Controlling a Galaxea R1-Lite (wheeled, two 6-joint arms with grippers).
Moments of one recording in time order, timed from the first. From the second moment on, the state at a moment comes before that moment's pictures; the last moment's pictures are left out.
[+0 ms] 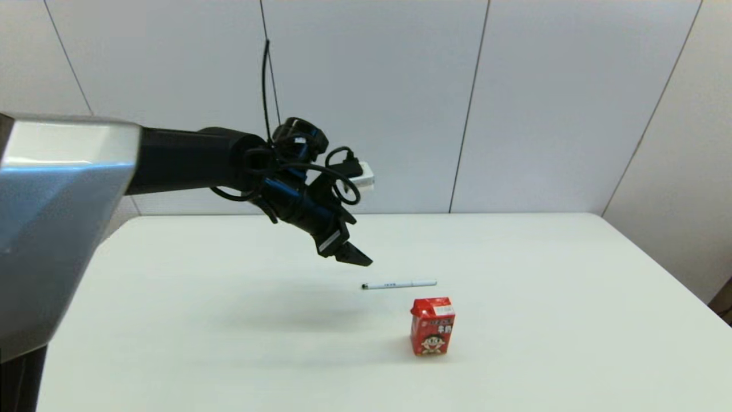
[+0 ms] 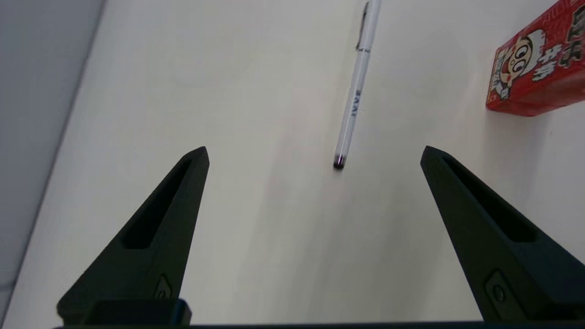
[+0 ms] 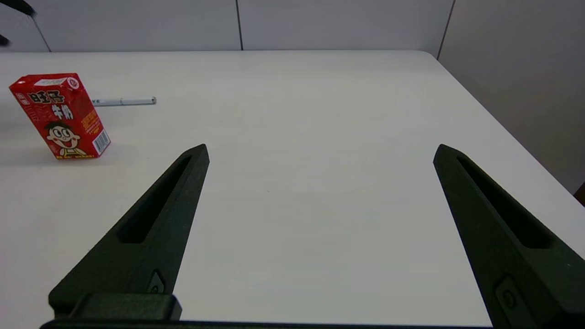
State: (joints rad) left arm -0.49 2.12 -1.80 0.54 -0.45 0.69; right arm 0.00 0.00 0.00 -0.03 0.00 0.00
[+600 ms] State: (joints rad) left arm -0.26 1.67 -1.51 0.53 -0.28 0.52; right arm 0.00 0.00 0.00 -0.03 0.00 0.00
